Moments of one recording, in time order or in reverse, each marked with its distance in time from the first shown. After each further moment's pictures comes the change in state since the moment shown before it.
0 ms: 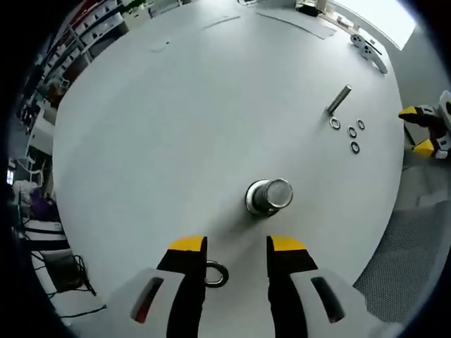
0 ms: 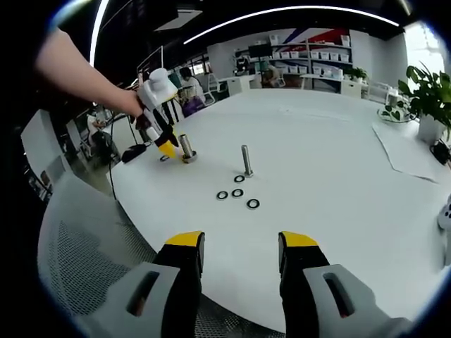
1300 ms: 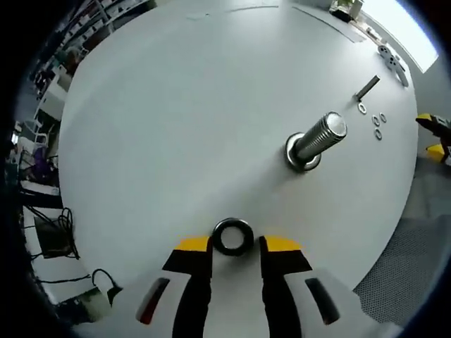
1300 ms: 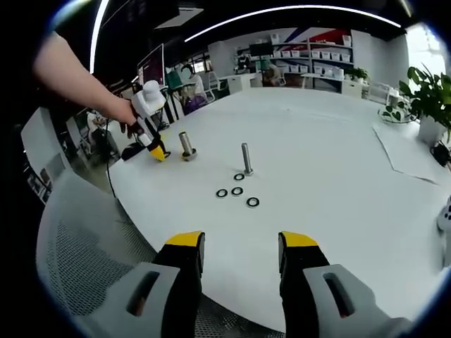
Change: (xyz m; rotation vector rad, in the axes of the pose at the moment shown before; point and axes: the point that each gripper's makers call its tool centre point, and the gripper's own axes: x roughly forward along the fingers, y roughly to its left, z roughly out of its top) left arm 0.007 0.018 -0.045 -0.156 0.039 0.030; right arm 0.000 -0.001 -0.002 -0.010 0.014 -0.002
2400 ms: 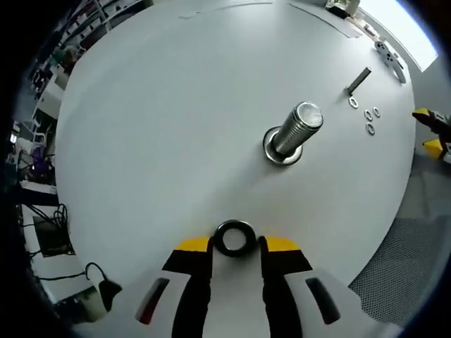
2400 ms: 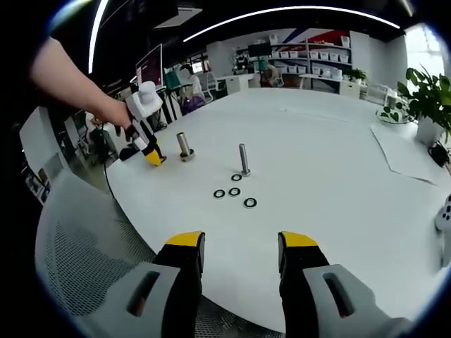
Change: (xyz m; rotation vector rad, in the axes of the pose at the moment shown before) left arm 0.001 -0.017 -0.005 0.002 0.024 -0.015; right arm -0.001 -0.002 0.001 -0.003 -0.002 -0.016
